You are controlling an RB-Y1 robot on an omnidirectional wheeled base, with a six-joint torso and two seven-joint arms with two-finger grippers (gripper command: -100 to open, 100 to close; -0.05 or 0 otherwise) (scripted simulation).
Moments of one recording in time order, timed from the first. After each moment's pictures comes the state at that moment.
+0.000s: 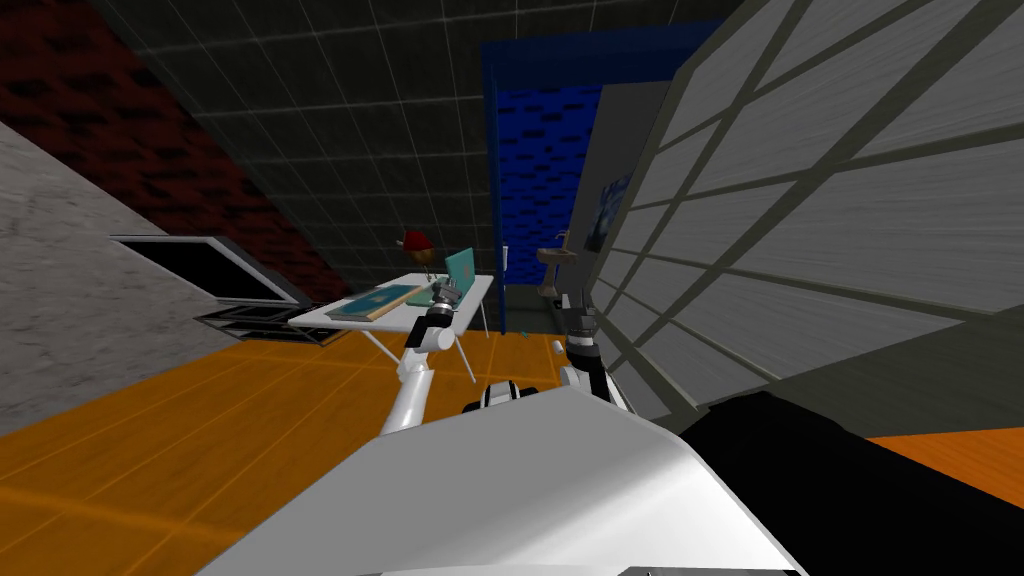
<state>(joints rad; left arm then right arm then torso) -0.18 0.03 -0.01 -1.80 0.36 0.00 0.29 0.52 0.05 -0.03 -2.22 0.03 -0.62 -0.12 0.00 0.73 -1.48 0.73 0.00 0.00</state>
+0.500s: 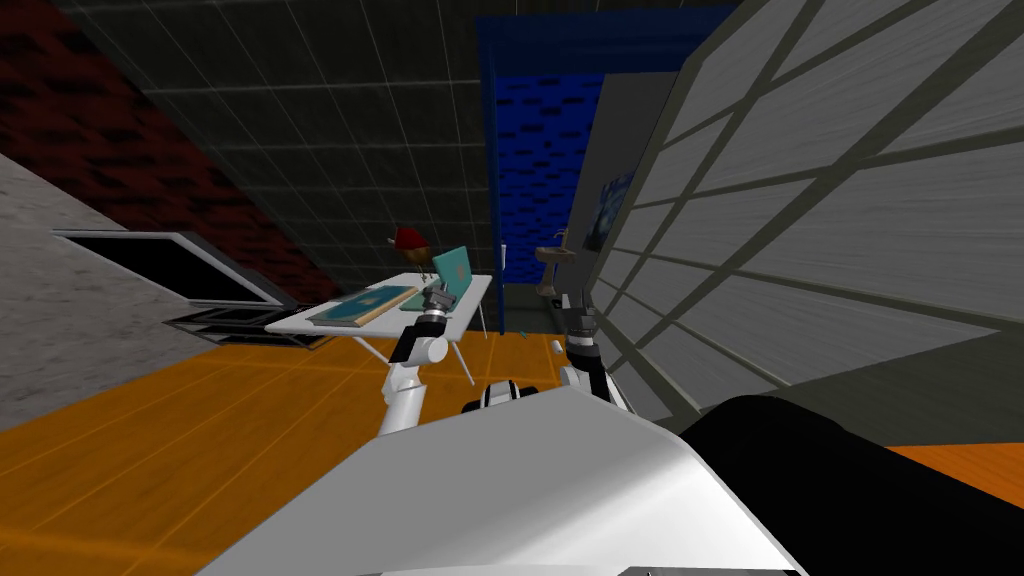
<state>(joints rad) -0.05 0.01 0.00 -1.96 0.35 0.04 0.27 0.52 0.05 -0.03 -2.22 0.03 -0.62 -0.12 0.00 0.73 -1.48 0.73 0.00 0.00</state>
